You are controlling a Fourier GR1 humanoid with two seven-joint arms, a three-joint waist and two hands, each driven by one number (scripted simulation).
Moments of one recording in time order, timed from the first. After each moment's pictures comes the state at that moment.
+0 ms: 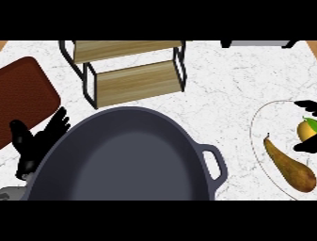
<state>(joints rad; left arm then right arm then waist) -0.05 0.29 -0.05 -1.39 0.25 0.10 0.23 -0.38 -0.61 -0.02 -0.86 0.56 0.19 0.04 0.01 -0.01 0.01</state>
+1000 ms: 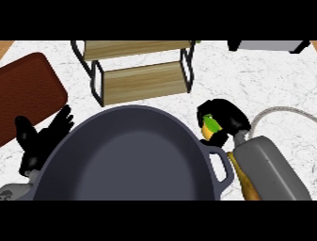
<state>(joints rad) -0.07 0.27 -0.04 -1.40 0.23 0.07 0.26 -0.46 -0.19 0.29 -1.15 0.67 0.21 0.10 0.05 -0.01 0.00</state>
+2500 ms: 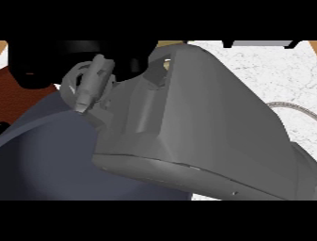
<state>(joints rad) -0.01 0.34 0.00 -1.39 0.25 0.07 0.26 -1.44 -0.01 0.33 -1.41 0.57 0.03 1.09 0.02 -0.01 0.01</state>
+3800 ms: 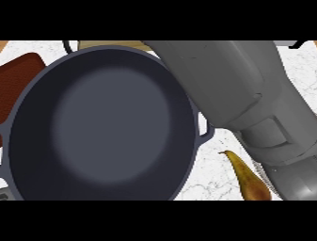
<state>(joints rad) -0.04 0.27 -0.02 -1.42 0.21 0.07 0.27 -1.68 -0.05 0.09 -0.65 0.60 -0.04 0.65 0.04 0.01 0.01</state>
